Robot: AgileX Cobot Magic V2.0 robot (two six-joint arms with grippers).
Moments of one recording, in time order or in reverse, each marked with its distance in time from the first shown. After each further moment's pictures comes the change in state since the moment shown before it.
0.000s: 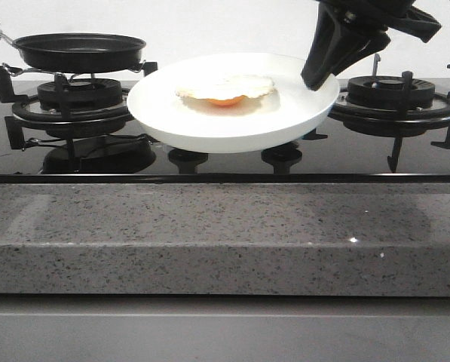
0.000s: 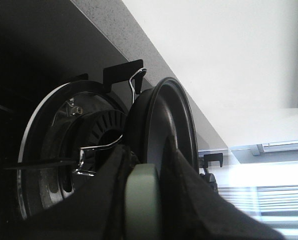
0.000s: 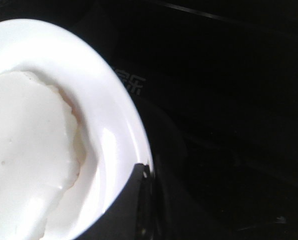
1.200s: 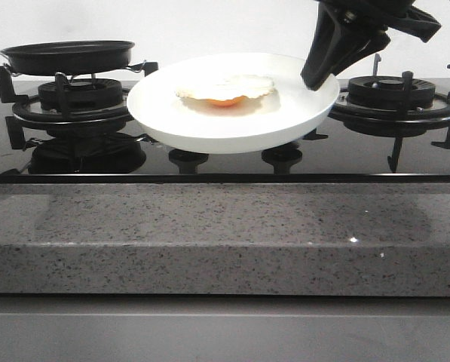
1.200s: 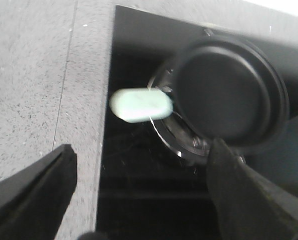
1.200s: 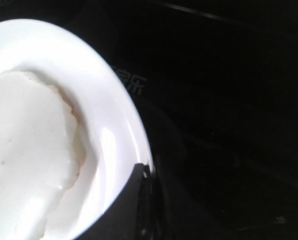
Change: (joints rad) left arm -0.073 -0.451 -0.146 0.968 0.040 -0.296; right arm 0.000 0.000 0.000 0.000 0.000 -0.002
